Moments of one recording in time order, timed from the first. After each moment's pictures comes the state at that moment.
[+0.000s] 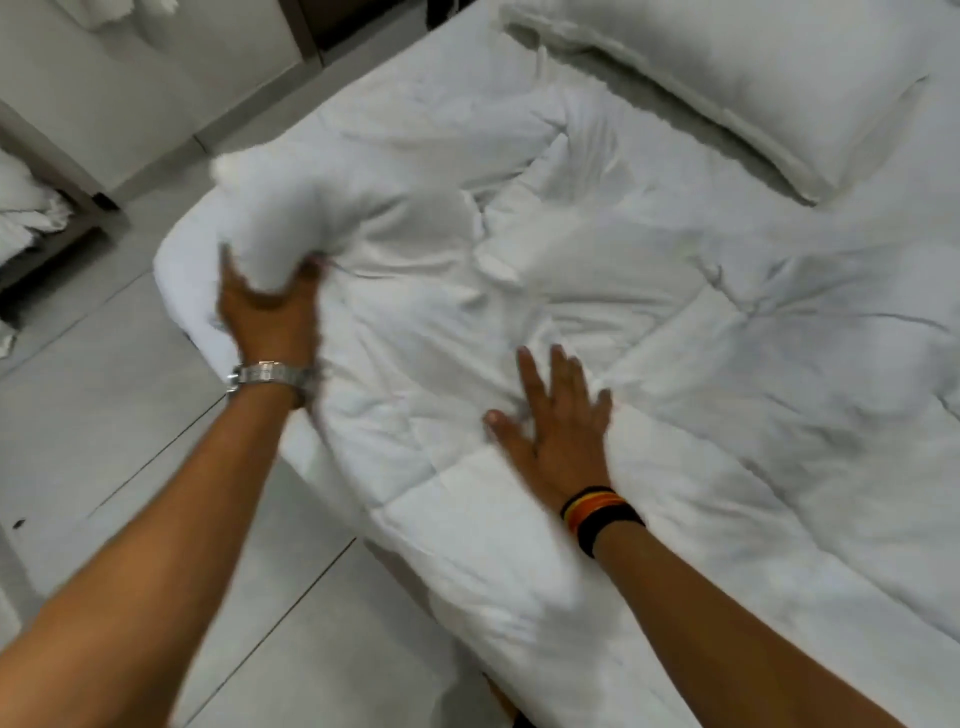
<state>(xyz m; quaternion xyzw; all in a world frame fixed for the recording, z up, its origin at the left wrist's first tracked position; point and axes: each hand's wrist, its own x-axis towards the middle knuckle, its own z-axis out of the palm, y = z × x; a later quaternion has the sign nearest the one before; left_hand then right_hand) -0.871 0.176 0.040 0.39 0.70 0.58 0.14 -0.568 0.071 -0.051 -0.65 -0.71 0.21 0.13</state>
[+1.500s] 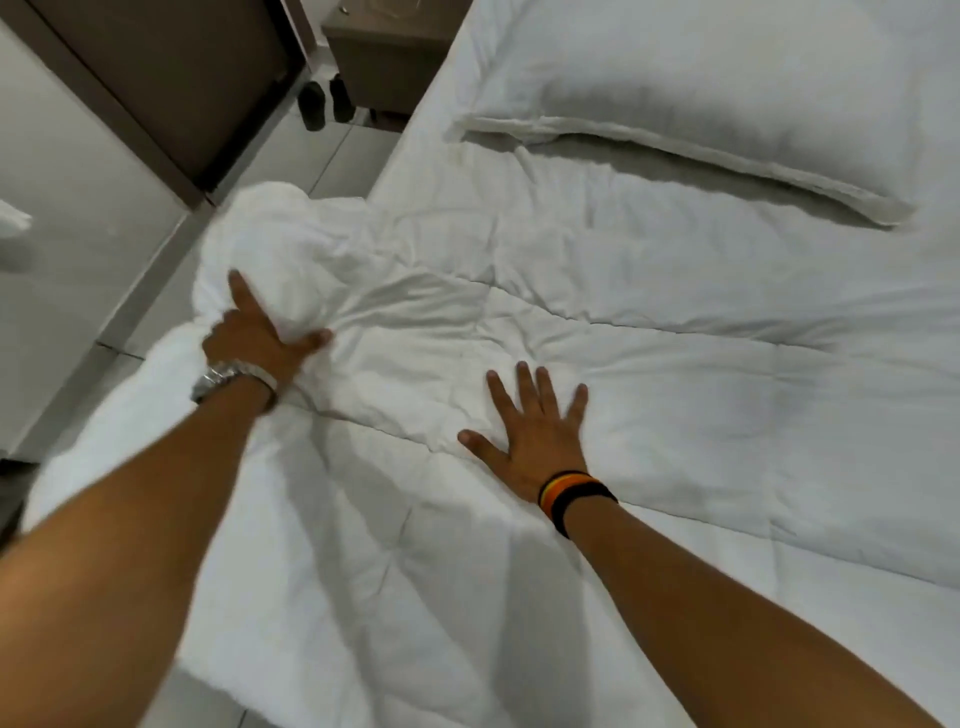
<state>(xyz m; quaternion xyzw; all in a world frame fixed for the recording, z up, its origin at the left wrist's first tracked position) -1.075 0.632 0.000 0.66 0.74 0.03 0.13 -0.794 0.409 -0.070 -0.75 -0.62 0.21 0.01</state>
